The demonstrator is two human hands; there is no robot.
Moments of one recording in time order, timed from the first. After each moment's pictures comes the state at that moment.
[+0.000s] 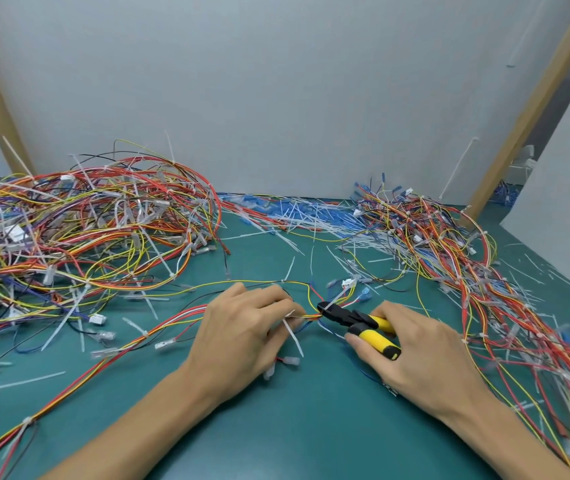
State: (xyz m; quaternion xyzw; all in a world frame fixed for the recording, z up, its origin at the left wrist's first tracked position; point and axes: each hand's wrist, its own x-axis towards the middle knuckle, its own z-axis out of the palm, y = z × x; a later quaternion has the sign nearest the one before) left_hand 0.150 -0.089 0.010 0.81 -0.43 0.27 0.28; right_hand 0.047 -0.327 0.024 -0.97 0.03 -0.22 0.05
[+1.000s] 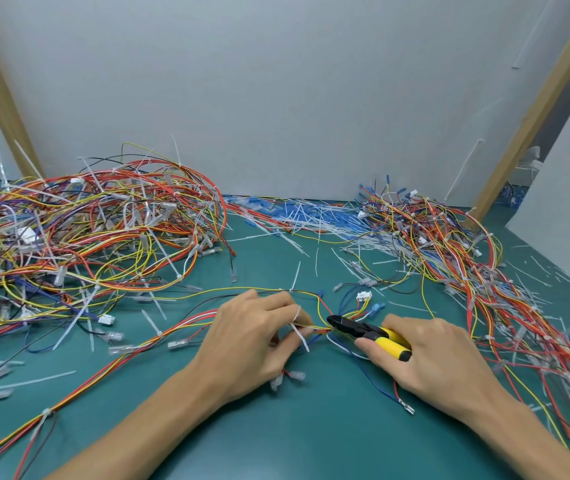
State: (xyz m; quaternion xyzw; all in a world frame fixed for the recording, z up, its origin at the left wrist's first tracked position) left_hand 0.145 -0.088 0.015 0.82 -0.44 0.20 0.31; right_hand 0.048 -0.341 0.024 -0.99 0.04 -0.15 0.02
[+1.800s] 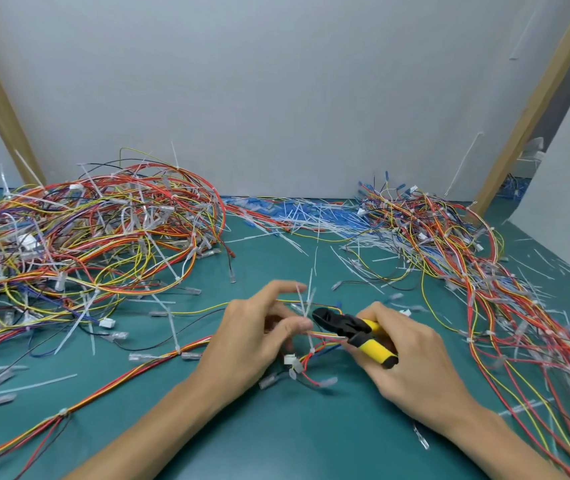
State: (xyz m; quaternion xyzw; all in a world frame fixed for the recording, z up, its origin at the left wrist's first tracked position) left_hand 0.140 -0.094 0.016 0.77 -0.34 0.03 0.53; right_hand 0.048 -0.312 0.017 -0.95 -0.04 -0.23 0.21
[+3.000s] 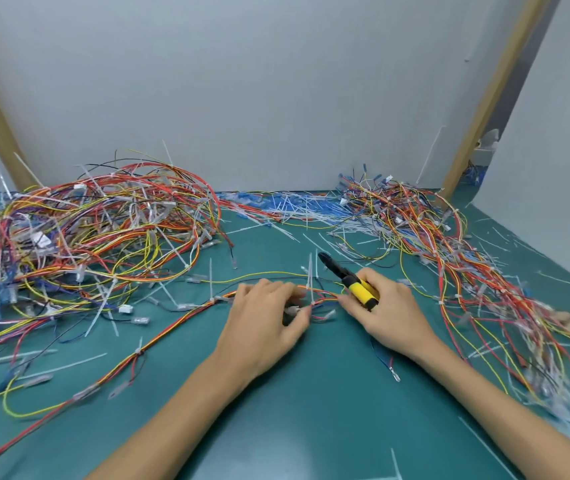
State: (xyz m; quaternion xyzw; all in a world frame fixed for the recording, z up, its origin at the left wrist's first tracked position) left_hand 0.124 -0.092 0.015 0.88 -0.36 0.09 0.30; right_hand 0.062 -0.312 0.016 -0.94 0.09 -0.18 0.28
